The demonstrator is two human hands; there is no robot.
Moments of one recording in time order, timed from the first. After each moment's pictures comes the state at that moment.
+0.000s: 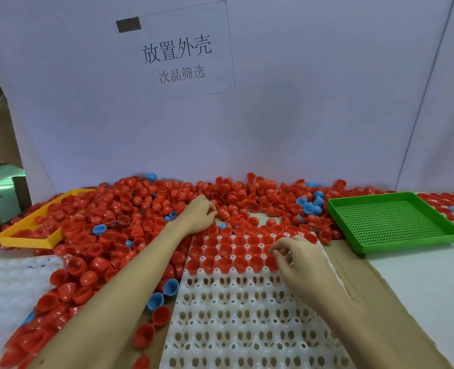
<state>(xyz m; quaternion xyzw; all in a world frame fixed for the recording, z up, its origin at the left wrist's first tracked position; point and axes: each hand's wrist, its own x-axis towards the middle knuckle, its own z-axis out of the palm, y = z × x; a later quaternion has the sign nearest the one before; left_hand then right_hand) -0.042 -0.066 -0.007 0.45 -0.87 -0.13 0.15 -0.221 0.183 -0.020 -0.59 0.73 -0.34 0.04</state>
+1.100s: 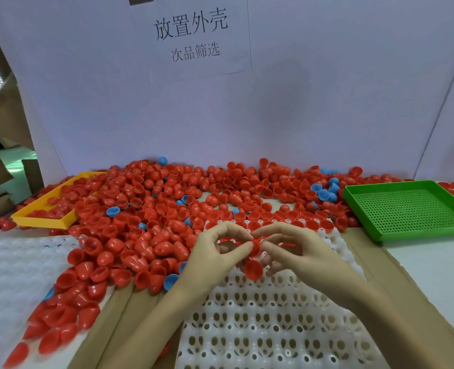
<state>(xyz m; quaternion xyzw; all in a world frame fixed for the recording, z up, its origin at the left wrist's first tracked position) 0.001 0.120 -0.009 0.32 -0.68 -0.53 0.40 -0.193 0.197 0.004 -0.59 0.52 -0.47 0.40</state>
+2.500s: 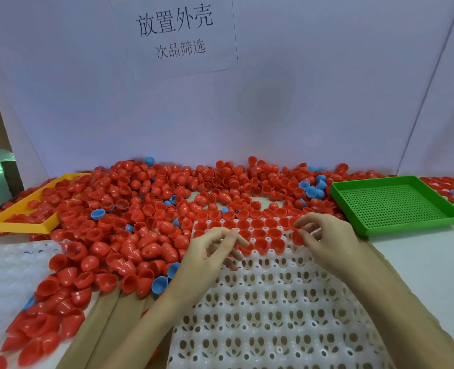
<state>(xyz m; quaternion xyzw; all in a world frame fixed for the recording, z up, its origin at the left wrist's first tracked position) -0.003 0.125 -0.013 0.30 -0.70 -0.52 0.39 -0.249 0.187 -0.008 -0.53 0.77 -0.34 0.06</state>
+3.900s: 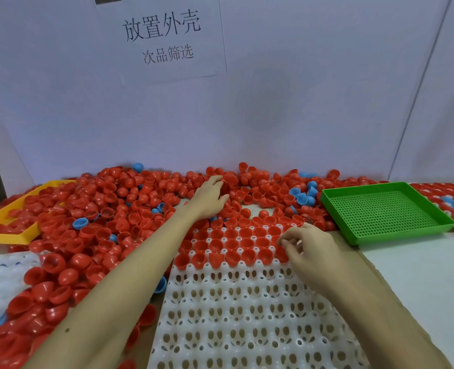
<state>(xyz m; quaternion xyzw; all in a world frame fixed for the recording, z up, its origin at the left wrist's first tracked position) -0.097 -0.074 -0.007 0.42 -0.89 -0.11 0.16 -0.252 0.179 -0.026 -0.57 0.75 -0.34 0.03</state>
